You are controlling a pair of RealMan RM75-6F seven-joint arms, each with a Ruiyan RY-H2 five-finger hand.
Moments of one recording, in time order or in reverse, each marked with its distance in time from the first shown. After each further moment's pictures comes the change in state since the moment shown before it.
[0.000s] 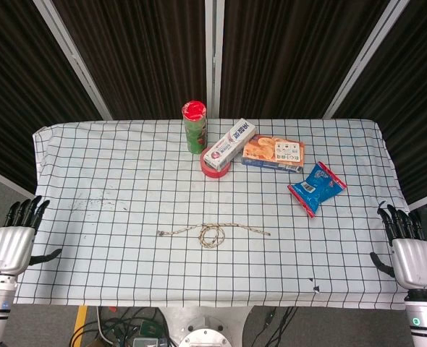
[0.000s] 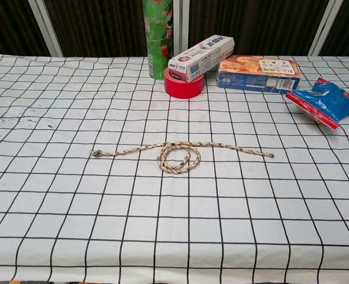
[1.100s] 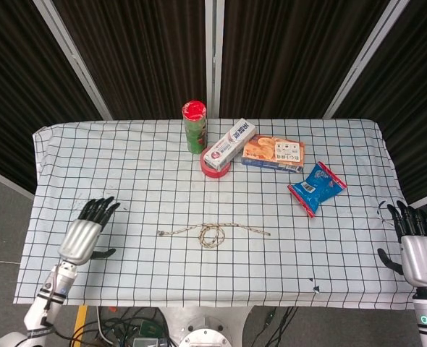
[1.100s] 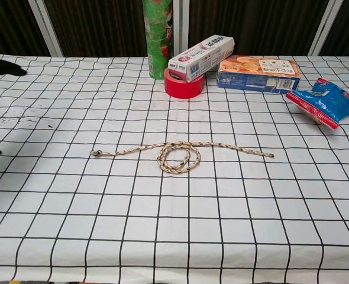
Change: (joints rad) left arm -0.172 -0.210 -0.018 -0.020 0.041 -0.191 0.038; right arm 0.002 0.038 0.016 -0.010 0.020 -0.004 0.014
